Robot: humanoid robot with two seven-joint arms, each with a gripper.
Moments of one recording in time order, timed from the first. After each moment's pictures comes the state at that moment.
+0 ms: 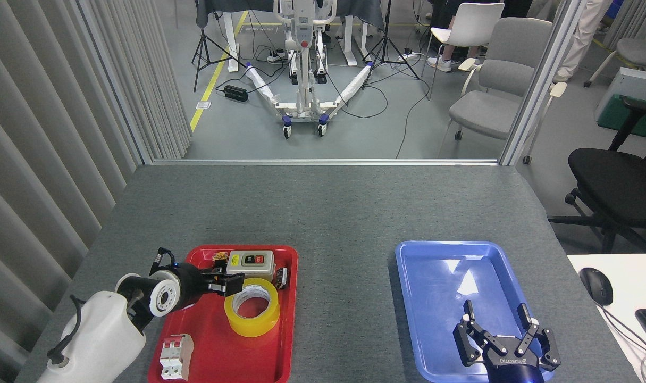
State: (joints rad) left arm -0.50 0.44 -0.52 -1.35 -0.74 0.07 -0.80; right arm 0.16 -0.23 0.15 -1.67 1.26 0.23 -0.14
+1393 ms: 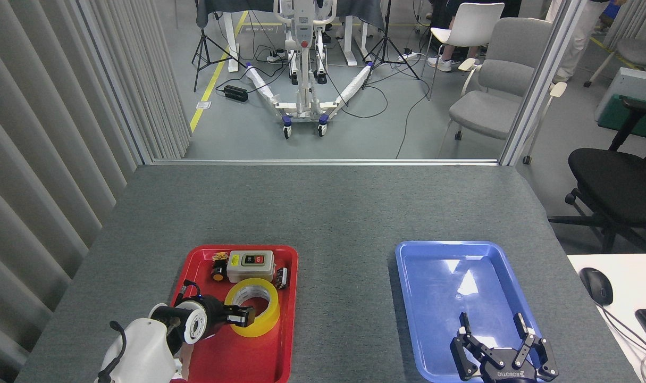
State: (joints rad) left arm -0.45 0.29 -0.50 -1.20 -0.93 0.08 -0.79; right arm 0.20 -0.25 0.18 -1.66 1.27 0.22 -0.19
